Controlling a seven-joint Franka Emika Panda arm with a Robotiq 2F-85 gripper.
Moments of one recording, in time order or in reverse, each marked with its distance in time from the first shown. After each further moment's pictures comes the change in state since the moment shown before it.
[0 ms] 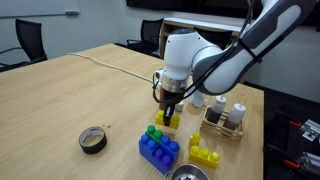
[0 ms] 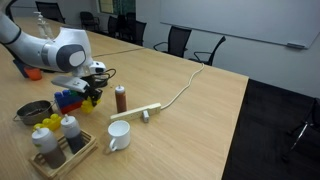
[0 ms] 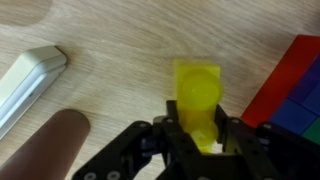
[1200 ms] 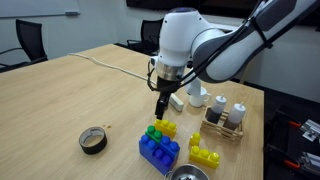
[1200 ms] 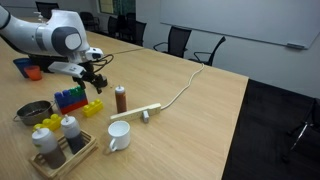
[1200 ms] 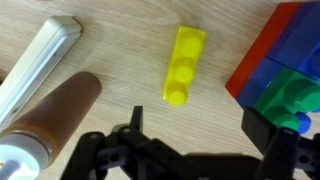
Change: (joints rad) arm 0.046 -0.069 -0.025 0.039 -0.044 -0.053 0.080
